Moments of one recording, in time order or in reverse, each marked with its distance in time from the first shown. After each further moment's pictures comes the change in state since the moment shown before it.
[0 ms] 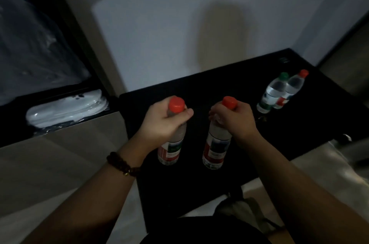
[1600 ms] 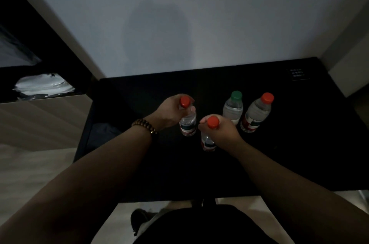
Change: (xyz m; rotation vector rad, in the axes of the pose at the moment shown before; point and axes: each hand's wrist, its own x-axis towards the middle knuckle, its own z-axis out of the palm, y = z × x) left_hand 0.188 -0.006 0.273 0.261 0.047 -0.349; right_hand 0.205 0.118 -0.231 -0.201 -0.557 -0.079
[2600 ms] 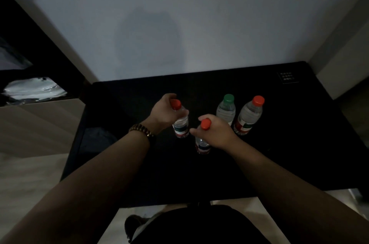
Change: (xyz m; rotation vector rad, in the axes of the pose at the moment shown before) left_hand 0.005 0.001 0.008 -0.006 0.218 -0.173; right_hand 0.003 -0.023 -0.011 -0.302 -0.087 0.112
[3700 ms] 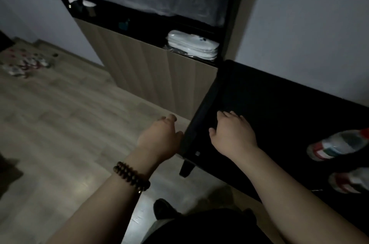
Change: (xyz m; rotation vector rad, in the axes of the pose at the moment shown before) left_hand -0.279 -0.277 -0.304 0.423 0.288 -0.329; right_hand -0.099 -0.265 0.353 -0.941 -0.120 -0.471
